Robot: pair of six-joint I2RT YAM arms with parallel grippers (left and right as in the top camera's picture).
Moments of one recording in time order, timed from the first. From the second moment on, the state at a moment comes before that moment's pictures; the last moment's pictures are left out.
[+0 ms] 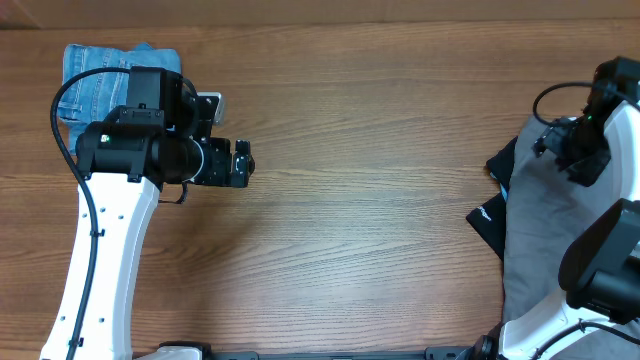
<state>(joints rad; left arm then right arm) -0.07 1.44 1.48 -1.23 0.24 -0.02 -0.38 1.90 1.59 -1.17 0.05 0.35</state>
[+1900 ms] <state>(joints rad) -0.07 1.44 1.48 -1.20 0.24 -0.02 -0.11 1.90 1.39 -0.96 0.33 0.24</state>
